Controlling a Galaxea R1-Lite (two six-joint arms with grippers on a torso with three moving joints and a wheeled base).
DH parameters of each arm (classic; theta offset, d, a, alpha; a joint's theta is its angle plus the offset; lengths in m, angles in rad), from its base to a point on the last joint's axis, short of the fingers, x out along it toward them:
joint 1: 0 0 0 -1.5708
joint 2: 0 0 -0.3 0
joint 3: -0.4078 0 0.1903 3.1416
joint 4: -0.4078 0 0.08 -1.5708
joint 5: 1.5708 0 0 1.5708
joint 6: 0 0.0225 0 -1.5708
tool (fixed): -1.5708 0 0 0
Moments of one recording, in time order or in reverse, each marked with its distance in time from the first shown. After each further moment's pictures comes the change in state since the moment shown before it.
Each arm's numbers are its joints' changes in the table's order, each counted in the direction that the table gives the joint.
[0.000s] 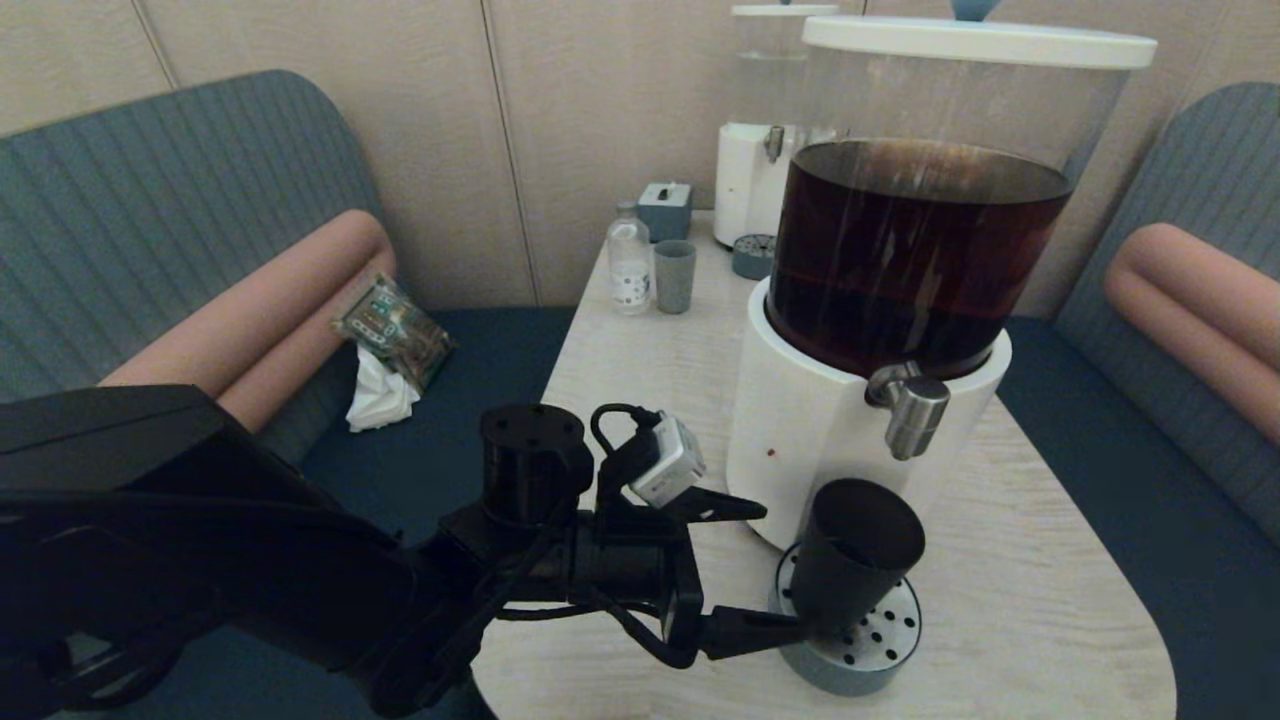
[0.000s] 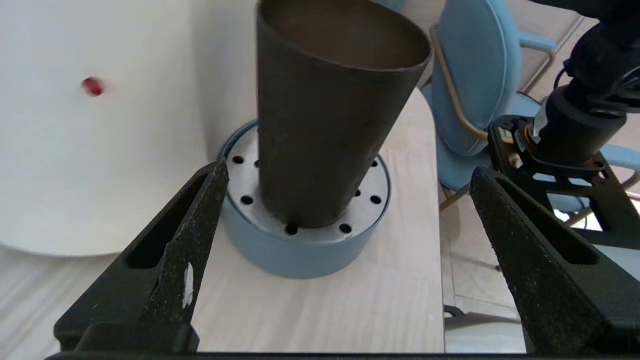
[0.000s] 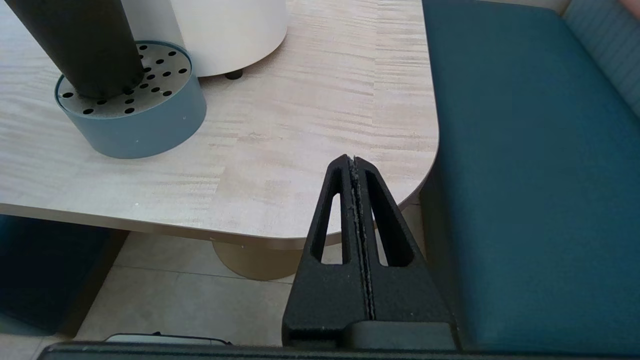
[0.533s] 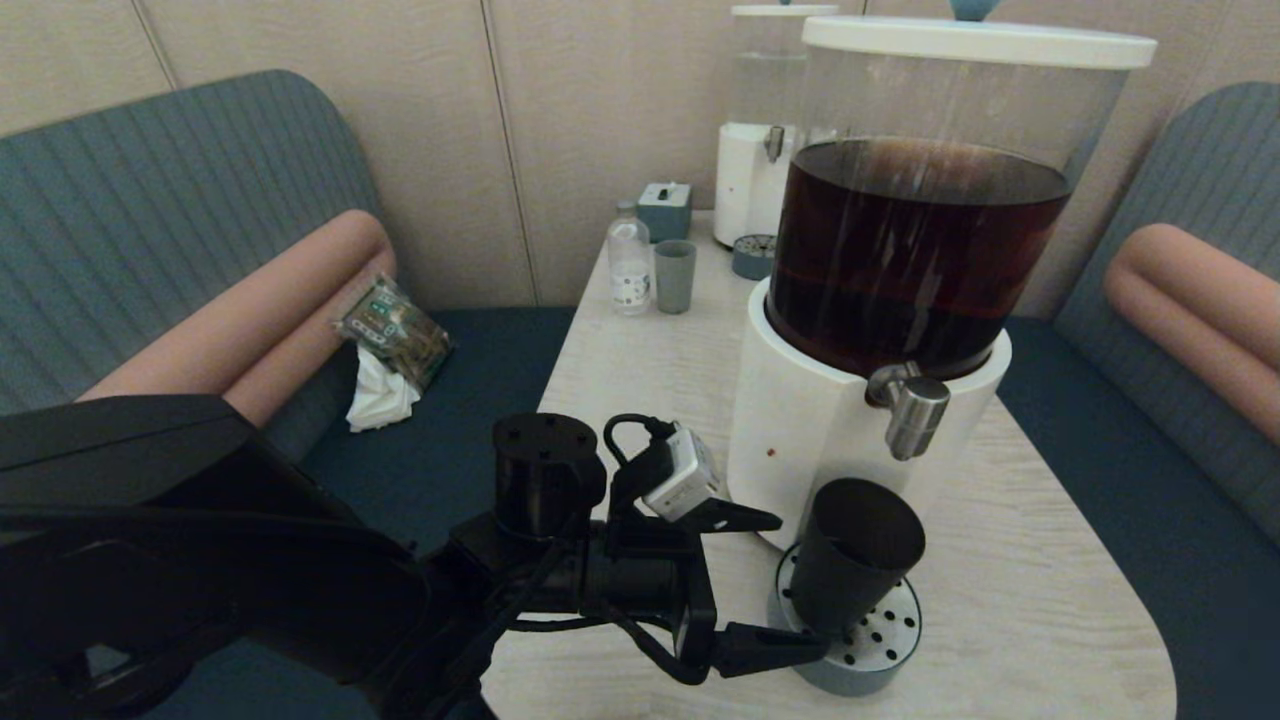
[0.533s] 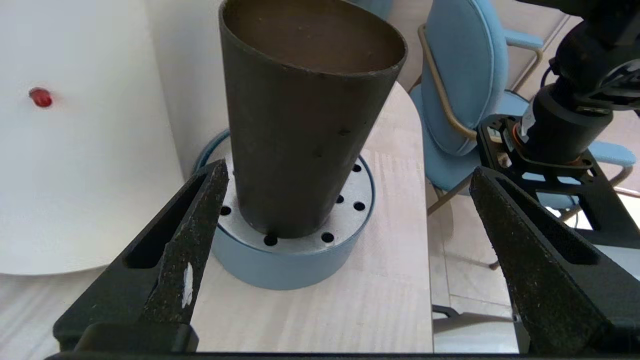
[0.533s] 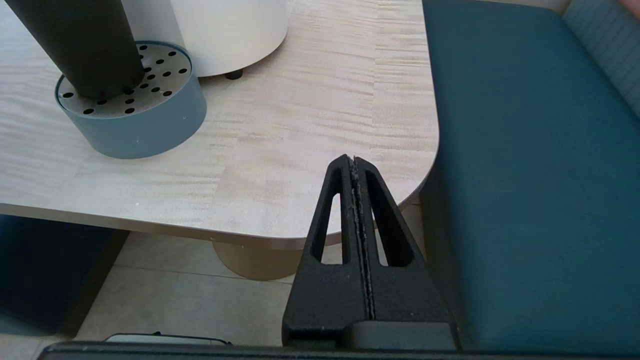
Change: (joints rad) left arm -0.027 0.013 0.002 0.023 -0.001 -0.003; right arm 0.000 0.000 0.000 0.000 0.000 0.000
